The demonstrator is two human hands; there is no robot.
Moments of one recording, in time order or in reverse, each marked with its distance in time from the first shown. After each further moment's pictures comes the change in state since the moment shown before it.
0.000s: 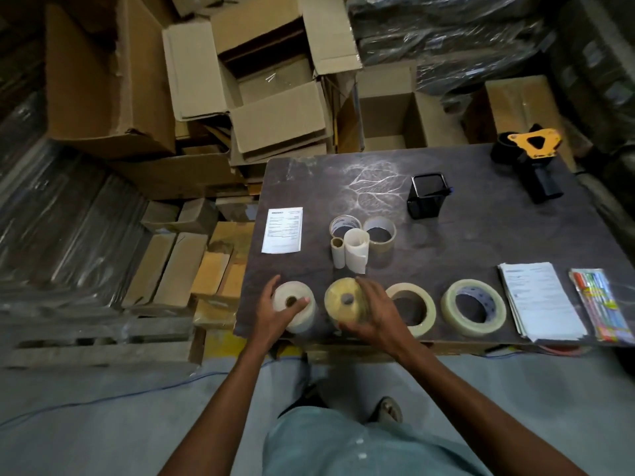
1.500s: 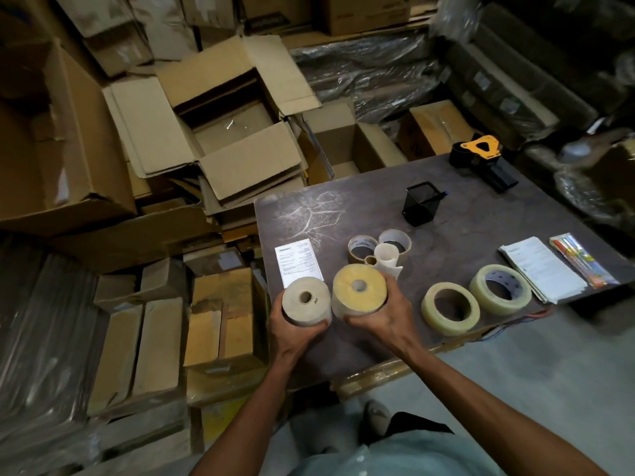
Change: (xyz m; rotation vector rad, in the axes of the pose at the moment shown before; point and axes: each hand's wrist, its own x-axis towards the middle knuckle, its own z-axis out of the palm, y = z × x) left_hand 0.075 -0.003 -0.080 -0.011 -0.042 0.382; right_hand 0.040 -0.129 0.077 0.301 0.602 0.227
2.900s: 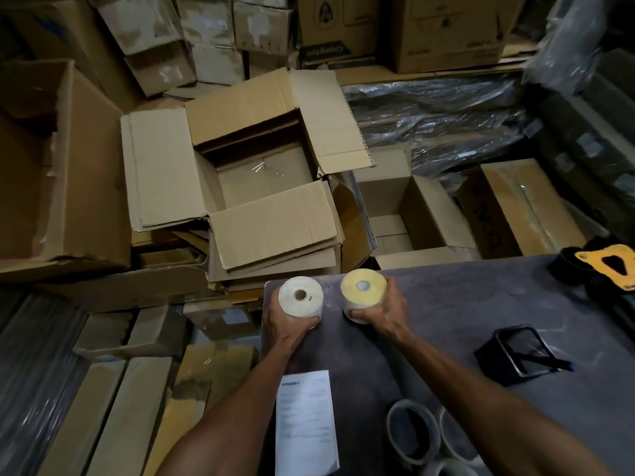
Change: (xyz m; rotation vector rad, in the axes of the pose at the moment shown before) left_hand 0.355 -0.008 0.089 0.096 0.143 -0.163; right_hand 0.413 0.024 0.114 -0.141 -0.124 0.032
